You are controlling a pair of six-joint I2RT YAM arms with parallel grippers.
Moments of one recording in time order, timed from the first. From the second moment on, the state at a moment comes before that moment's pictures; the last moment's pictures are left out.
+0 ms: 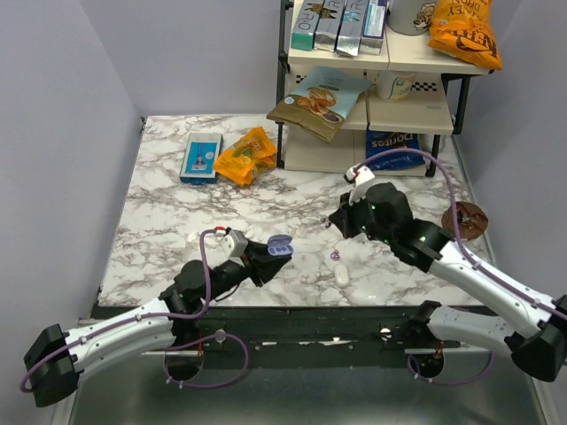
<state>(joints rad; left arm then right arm) -1.02 0.56 0.14 0.59 0.02 -0.33 0.75 1.07 0.86 -0.33 0.03 0.26</state>
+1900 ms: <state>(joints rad) -0.69 1.16 0.61 0.71 0.91 -0.48 1.48 0.88 0.86 -0.06 0.77 -0.44</state>
